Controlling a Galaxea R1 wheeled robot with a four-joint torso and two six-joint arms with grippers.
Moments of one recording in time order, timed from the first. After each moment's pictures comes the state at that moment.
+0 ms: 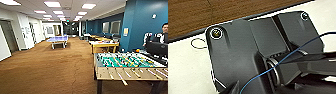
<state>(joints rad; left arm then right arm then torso) 1.53 2.97 -2.68 0.09 -0.05 0.01 -1.54 3.07 -2.73 -0.14 0.14 0.24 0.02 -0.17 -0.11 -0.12</state>
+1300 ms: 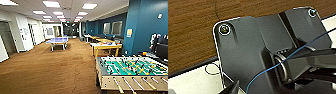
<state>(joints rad) 1.54 2.96 -2.69 0.09 -0.05 0.00 -1.54 3.08 -2.72 -0.14 0.13 0.24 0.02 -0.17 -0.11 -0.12</state>
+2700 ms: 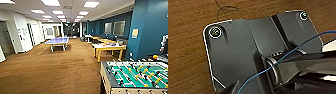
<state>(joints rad) 1.54 2.98 -2.68 0.09 -0.05 0.00 -1.54 3.08 -2.73 -0.14 0.14 0.24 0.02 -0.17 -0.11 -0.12</state>
